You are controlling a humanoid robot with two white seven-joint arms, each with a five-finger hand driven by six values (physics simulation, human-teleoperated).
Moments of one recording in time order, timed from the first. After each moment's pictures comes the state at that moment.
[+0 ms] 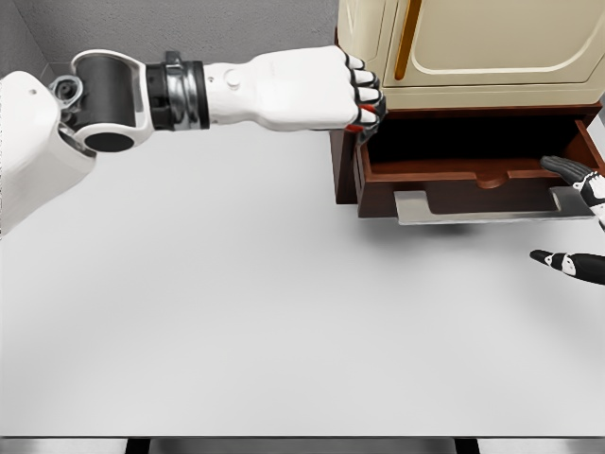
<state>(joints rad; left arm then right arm) -1.11 0.50 -0.92 -1.54 -0.60 -0.61 -0.25 0.27 -0.73 -0.17 -1.77 0.09 -0.61 0.07</state>
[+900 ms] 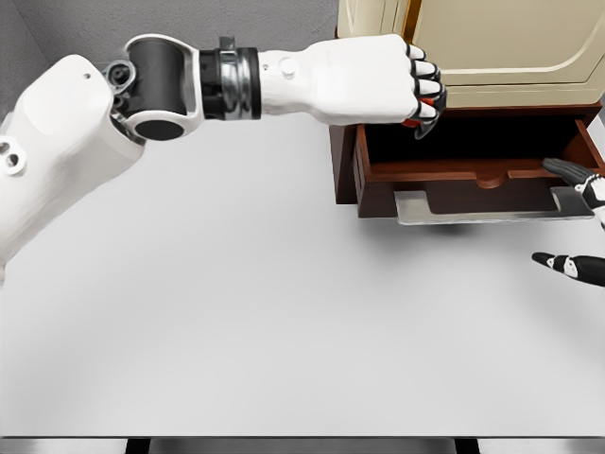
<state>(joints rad) -1.16 0.37 -0.93 -1.49 -0.61 -0.61 -0.25 0.29 -0.73 -0.18 -1.77 0.08 -0.61 0.07</state>
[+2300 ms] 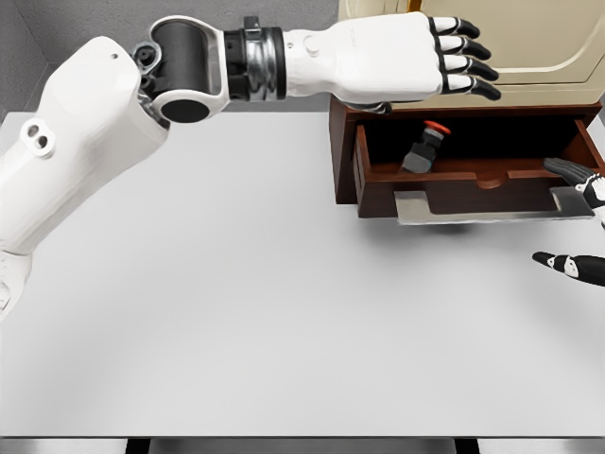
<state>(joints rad) -1.20 0.29 -0.93 -1.39 -0.61 -0.61 -0.25 0.29 -0.74 -0.18 -1.77 0.08 -0.61 0.07</state>
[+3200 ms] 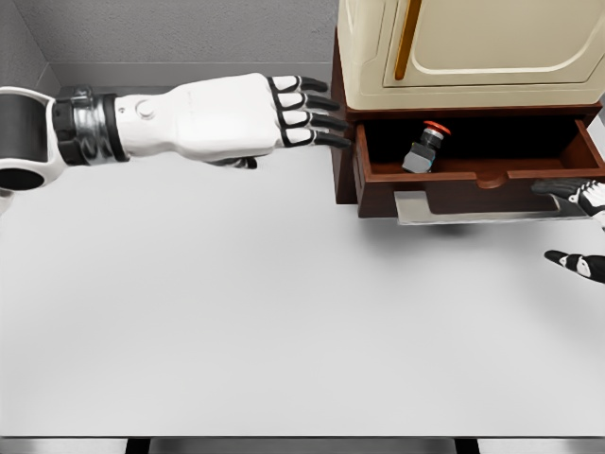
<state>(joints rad) -0.99 0.75 -0.86 -1.72 -0.44 -0.61 -0.25 0.30 -0.80 -0.24 -1.77 0.09 -0.61 0.21</state>
